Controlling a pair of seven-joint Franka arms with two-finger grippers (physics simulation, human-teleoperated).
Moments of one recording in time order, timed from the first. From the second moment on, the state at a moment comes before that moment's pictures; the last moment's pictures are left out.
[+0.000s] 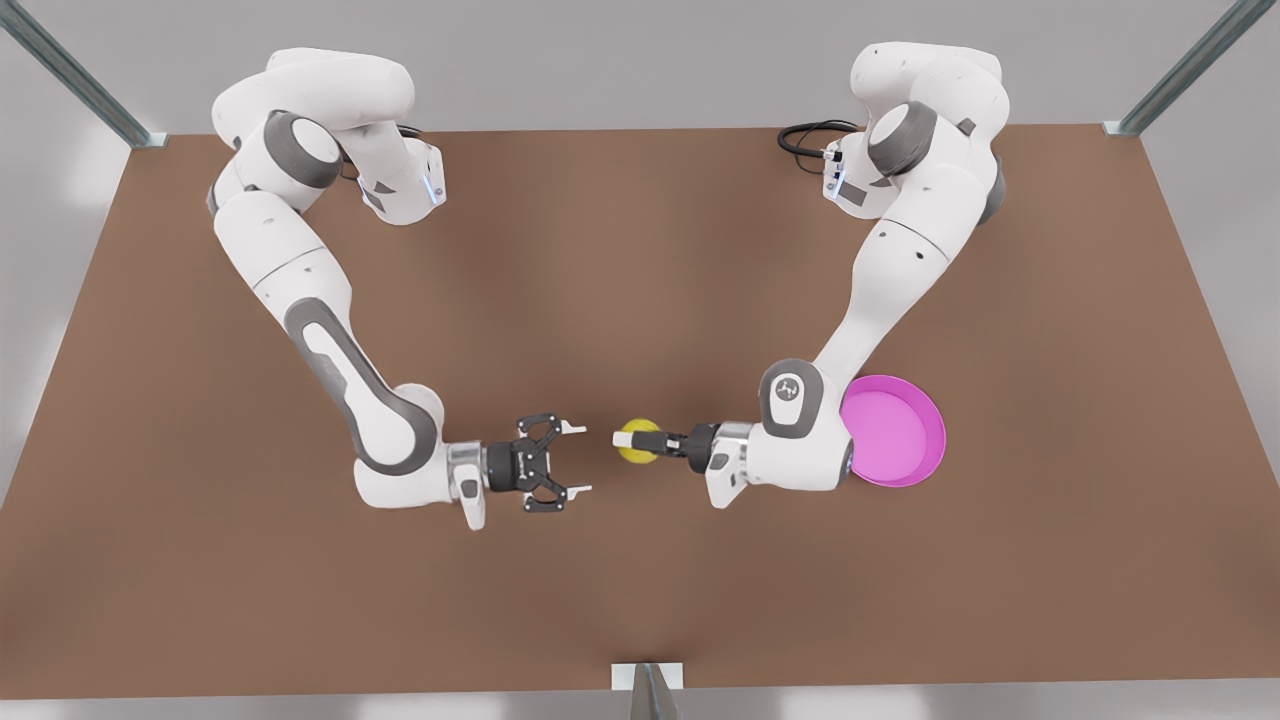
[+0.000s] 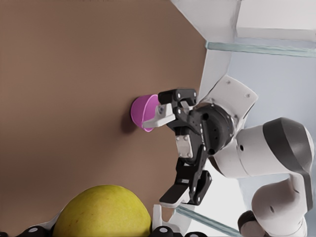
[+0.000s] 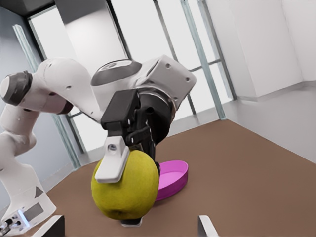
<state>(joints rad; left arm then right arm) -0.14 0.99 -0.58 -1.15 -0.83 2.16 0.02 -0.15 1.00 0.71 -1.36 1.10 2.10 -1.80</state>
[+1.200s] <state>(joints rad) -0.15 1.01 -0.58 -1.13 -0.83 2.22 0.05 -0.04 1.07 0.72 -1.36 1.24 2.20 -2.23</state>
